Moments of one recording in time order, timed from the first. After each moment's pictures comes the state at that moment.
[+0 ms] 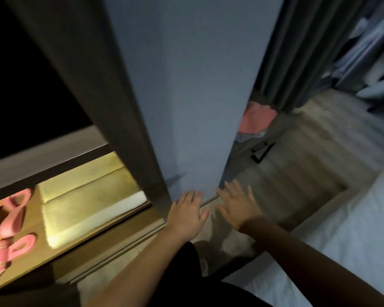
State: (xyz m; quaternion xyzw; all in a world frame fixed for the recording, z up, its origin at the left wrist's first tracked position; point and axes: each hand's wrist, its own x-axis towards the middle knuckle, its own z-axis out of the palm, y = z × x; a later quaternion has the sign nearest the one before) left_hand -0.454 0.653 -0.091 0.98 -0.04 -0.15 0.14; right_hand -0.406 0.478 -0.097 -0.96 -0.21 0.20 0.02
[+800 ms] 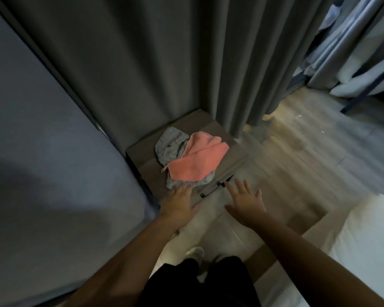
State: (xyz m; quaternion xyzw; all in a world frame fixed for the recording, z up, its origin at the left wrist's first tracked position) left_hand -0.059 0.433 -0.127 0.96 -0.04 -0.24 0.15; right_hand -0.047 0.215 -0.134 -0.96 -0.08 0.26 0.06
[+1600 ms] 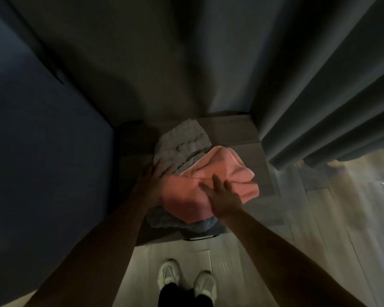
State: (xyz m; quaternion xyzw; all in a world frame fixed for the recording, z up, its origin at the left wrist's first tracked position) left_hand 0.131 0.478 -0.338 0.96 0.14 -0.23 0.06; right_hand 0.227 0.265 -0.342 -0.88 -0.36 0.30 -0.04
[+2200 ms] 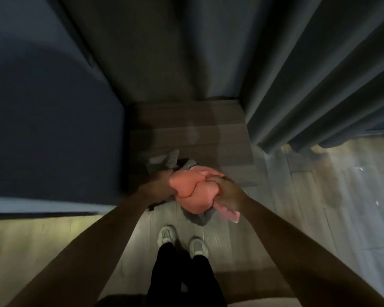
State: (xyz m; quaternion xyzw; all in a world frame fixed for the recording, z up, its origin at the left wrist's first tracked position) left_hand 0.046 0.386 -0.246 0.86 0.28 -0.23 0.35; right_hand 0.159 0.167 -0.237 -0.82 -0.25 0.41 0.33
